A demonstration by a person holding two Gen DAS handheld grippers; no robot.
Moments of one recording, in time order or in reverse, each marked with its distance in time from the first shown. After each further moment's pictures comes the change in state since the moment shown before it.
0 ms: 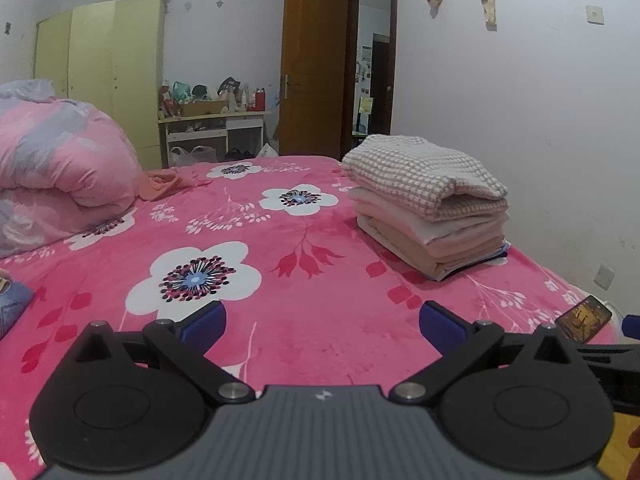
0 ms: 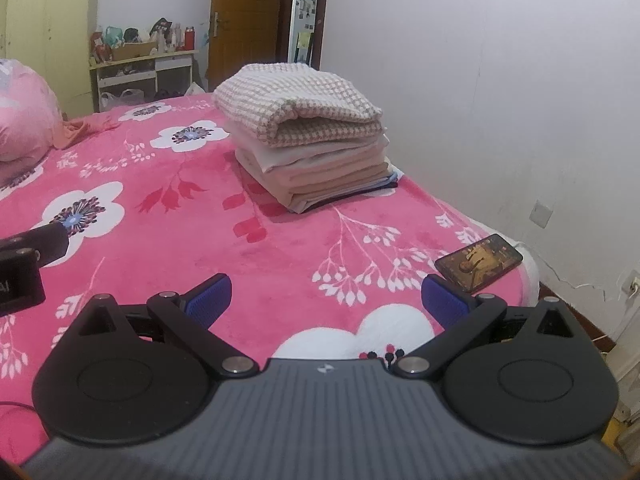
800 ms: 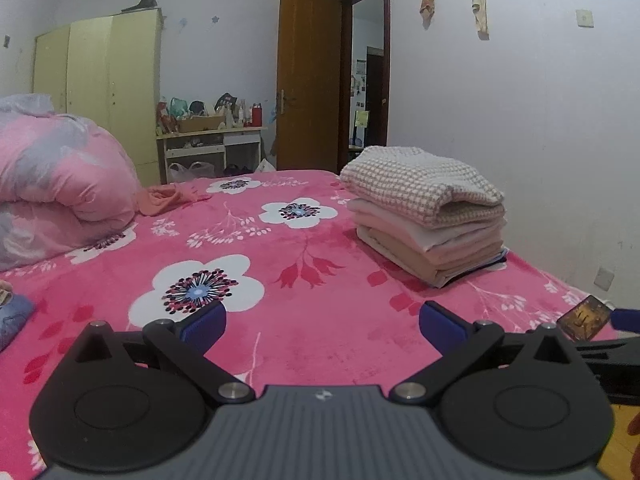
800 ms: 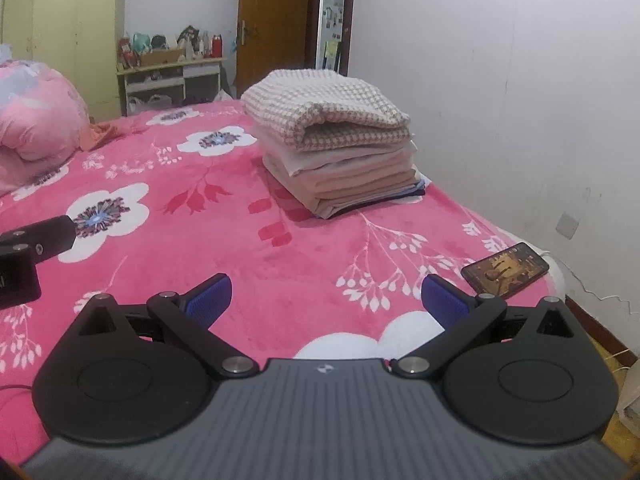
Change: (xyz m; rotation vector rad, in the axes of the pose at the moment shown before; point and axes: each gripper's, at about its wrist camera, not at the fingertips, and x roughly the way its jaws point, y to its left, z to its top) left arm -0.006 -0.001 -0.005 0.054 -0.044 -0.009; right arm 0.001 -0.001 -0.006 -0.024 -0.025 0.076
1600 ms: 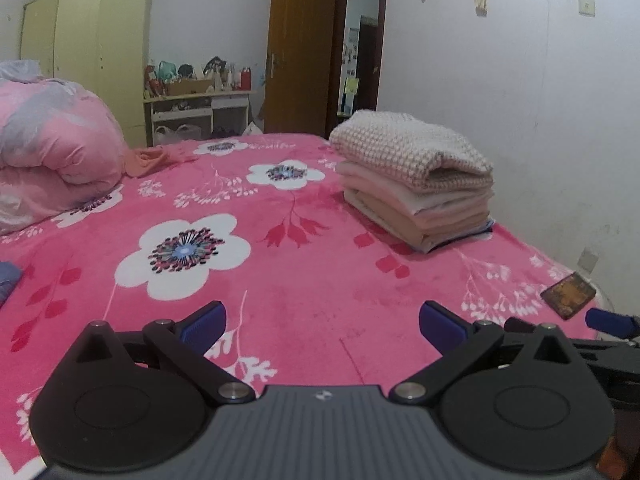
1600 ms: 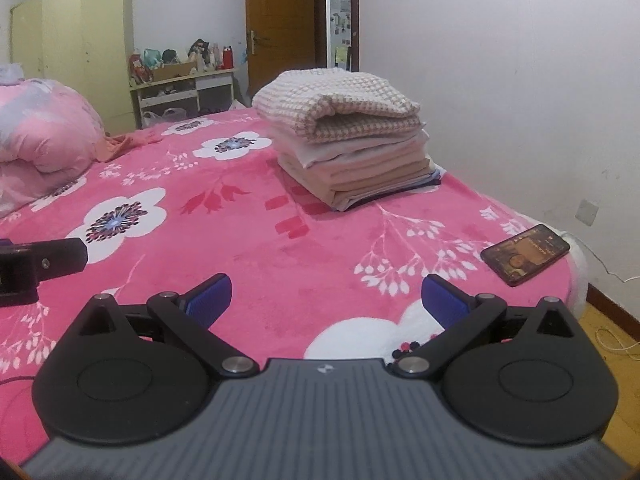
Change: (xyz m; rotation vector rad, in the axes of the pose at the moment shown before) left arm -0.001 0.010 -0.013 -0.061 0.079 -0.066; right arm 0.001 -0.006 -0.028 0.057 -0.030 0.072
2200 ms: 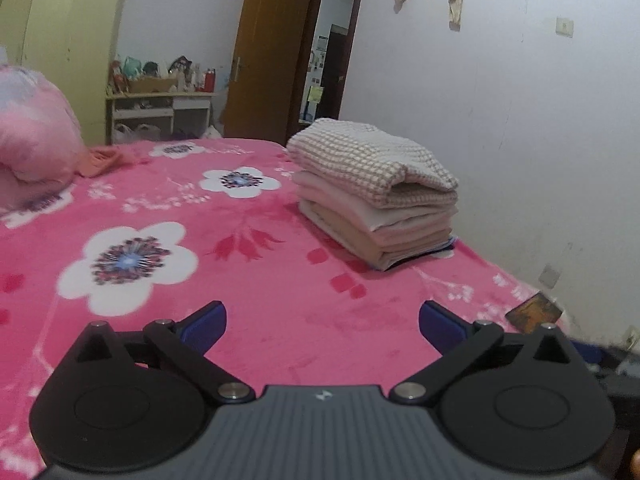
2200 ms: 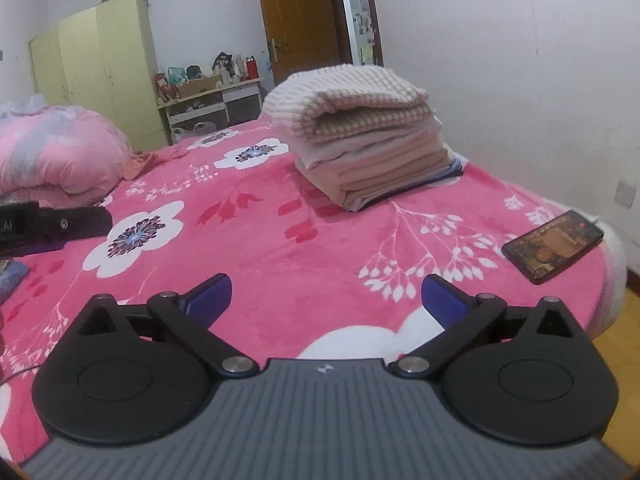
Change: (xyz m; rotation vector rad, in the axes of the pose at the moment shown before) left arm 0.032 -0.006 0.009 -0.007 -0.008 -0.123; right arm 0.024 -0.045 -0.007 0.066 -0.018 0.148
